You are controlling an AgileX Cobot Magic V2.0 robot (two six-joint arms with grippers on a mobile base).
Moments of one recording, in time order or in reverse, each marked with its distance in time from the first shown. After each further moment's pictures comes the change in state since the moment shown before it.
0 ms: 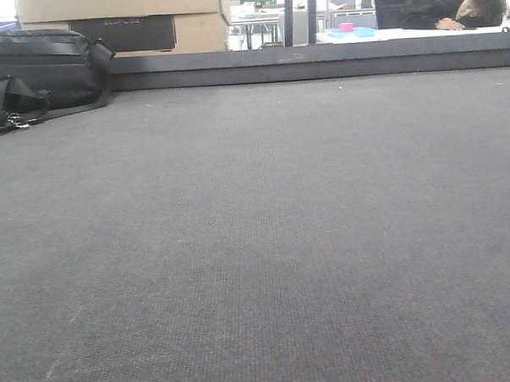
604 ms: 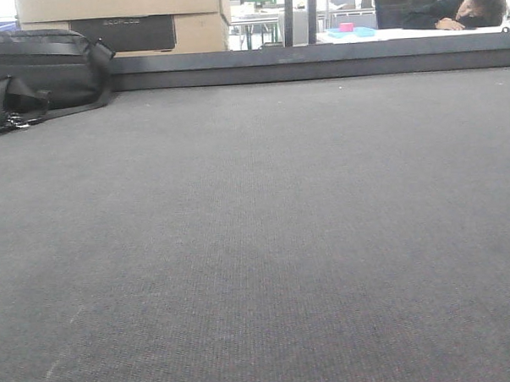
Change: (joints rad) left arm 0.000 0.000 0.000 0.000 0.000 0.000; right arm 0.000 0.000 0.000 0.000 0.000 0.000
